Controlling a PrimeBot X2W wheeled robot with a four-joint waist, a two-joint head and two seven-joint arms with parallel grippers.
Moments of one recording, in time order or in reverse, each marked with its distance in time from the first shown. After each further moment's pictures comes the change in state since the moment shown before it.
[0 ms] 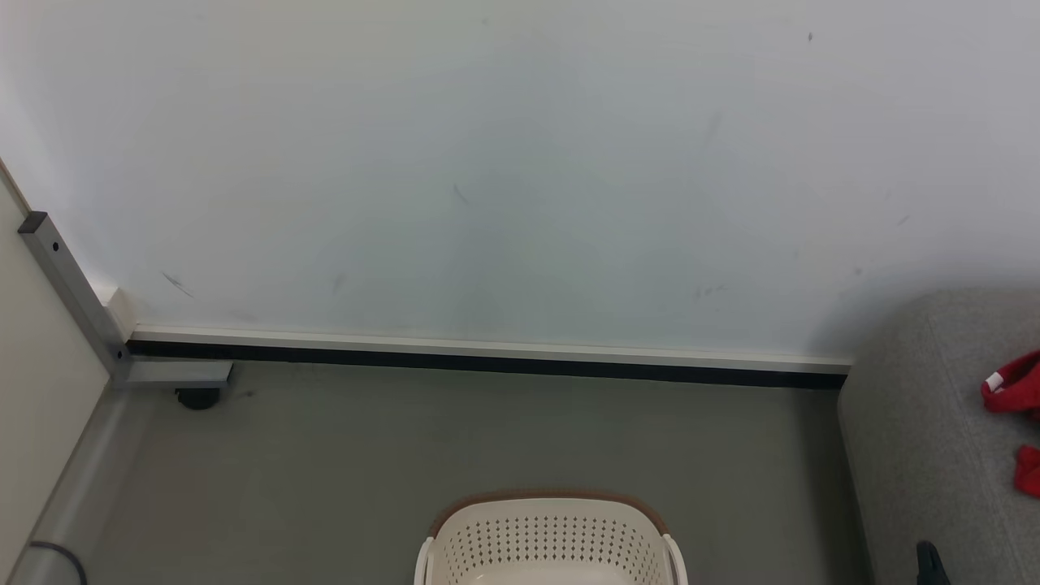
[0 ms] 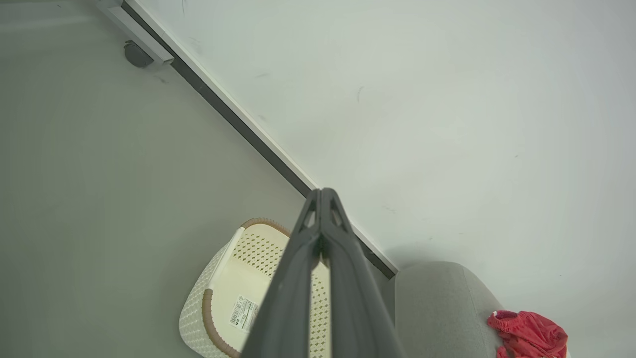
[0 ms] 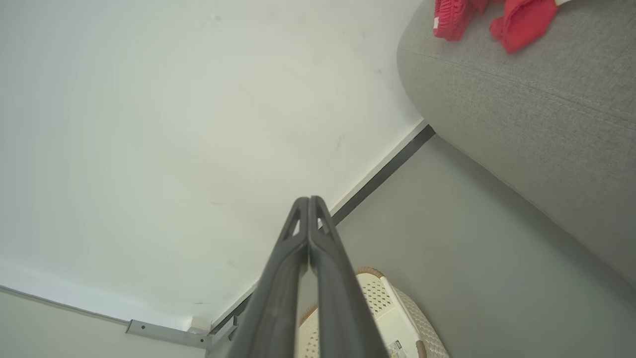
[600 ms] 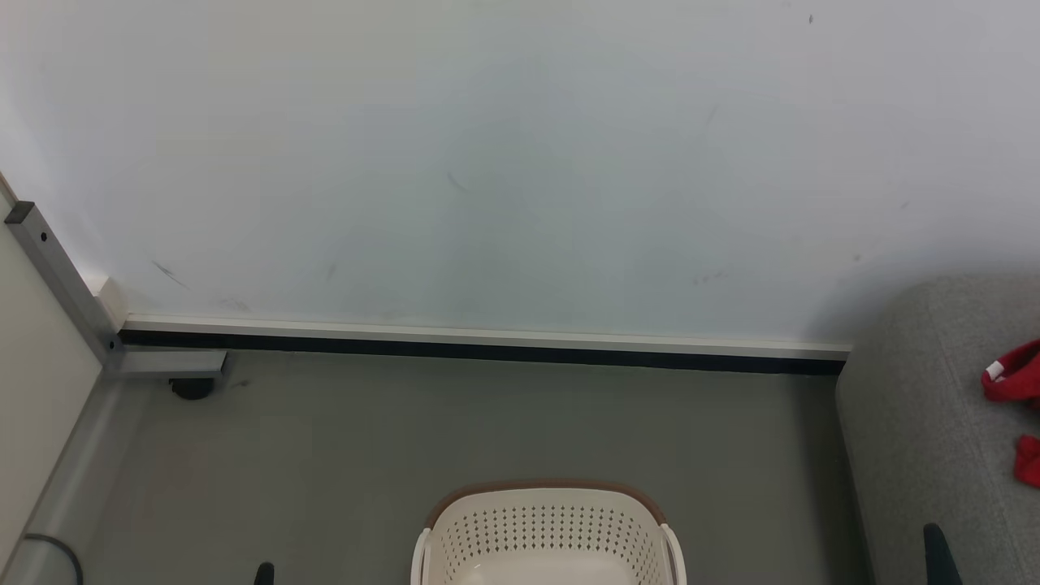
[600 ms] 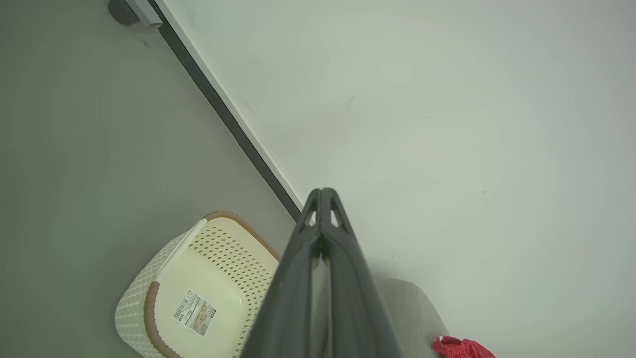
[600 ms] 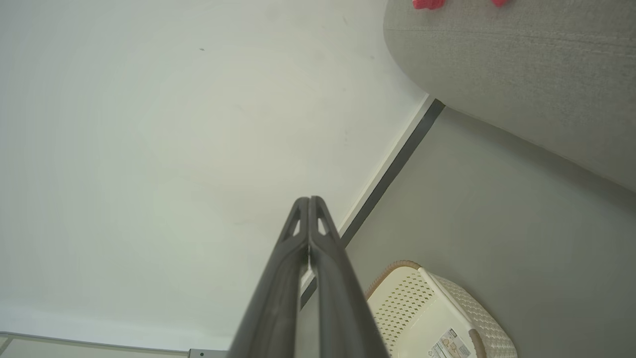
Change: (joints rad) left arm -0.053 -0.010 0.016 0.022 -0.207 -0.025 0.042; right arm -0.053 0.012 -0.047 0.022 0.218 0.000 0.065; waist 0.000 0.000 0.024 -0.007
